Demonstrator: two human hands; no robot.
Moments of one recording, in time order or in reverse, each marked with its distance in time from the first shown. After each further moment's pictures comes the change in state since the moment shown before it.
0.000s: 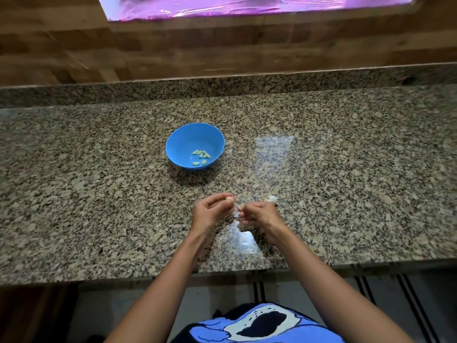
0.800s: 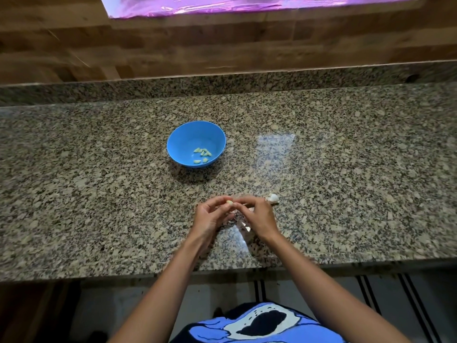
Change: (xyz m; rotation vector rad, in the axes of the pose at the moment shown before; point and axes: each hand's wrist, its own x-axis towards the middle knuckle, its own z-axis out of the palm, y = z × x) left_hand -0.008 -0.005 -0.005 -0.013 -0.036 -0.070; right_hand 0.011 0.017 0.010 -0.556 0.091 -0.456
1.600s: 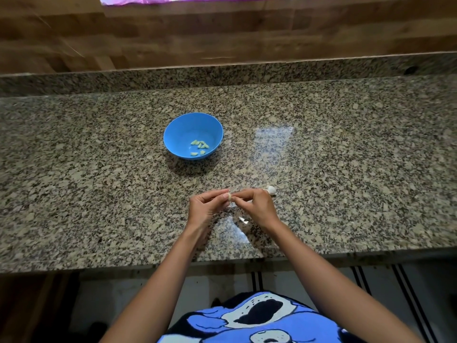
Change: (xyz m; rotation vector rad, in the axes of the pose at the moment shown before) left_hand 0.002 0.000 0.001 0.038 0.080 0.079; right_hand 0.002 -0.001 -0.010 -0.134 -0.048 -0.069
